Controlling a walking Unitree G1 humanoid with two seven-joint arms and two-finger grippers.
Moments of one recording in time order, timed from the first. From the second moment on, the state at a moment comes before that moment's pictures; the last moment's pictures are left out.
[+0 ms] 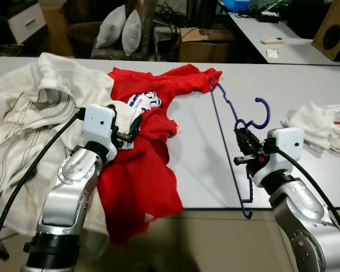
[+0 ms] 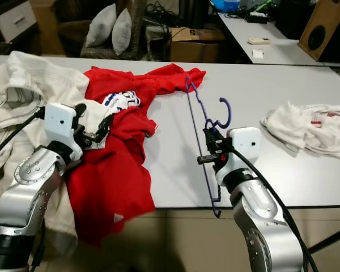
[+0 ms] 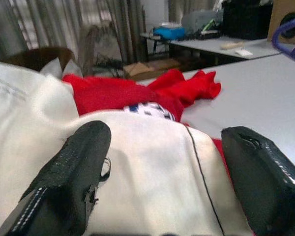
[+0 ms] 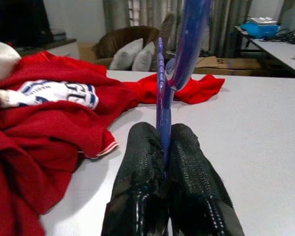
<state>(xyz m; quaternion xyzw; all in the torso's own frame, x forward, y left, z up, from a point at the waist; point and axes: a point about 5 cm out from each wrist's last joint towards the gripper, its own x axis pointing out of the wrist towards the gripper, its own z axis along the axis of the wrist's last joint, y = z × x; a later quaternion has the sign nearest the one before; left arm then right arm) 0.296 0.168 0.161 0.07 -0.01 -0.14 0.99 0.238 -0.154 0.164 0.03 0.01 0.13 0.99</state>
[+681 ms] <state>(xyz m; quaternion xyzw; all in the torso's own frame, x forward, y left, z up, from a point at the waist) 0.307 0.164 0.157 0.08 -0.01 -0.14 0.99 0.237 -0.162 0.158 0.01 0.02 0.12 0.99</state>
